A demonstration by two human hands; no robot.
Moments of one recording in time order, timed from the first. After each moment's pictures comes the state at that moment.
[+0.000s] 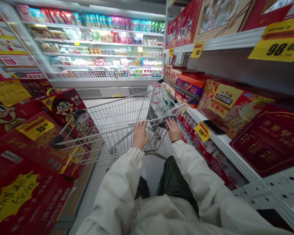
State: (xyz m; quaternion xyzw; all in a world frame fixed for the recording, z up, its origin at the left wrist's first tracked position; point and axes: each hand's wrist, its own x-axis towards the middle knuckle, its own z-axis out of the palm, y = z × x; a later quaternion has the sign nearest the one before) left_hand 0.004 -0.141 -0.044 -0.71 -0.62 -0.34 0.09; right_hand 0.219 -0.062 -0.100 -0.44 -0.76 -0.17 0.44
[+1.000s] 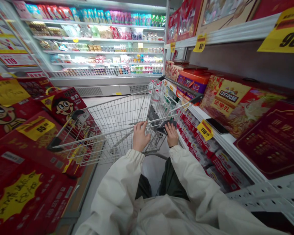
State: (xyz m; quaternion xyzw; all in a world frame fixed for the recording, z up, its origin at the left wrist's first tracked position) left_hand 0.008 -0.157 -0.026 -0.70 -0.61 -0.38 0.06; right_hand 0.201 -0.074 -0.139 -0.48 -0.75 -0.12 0.45
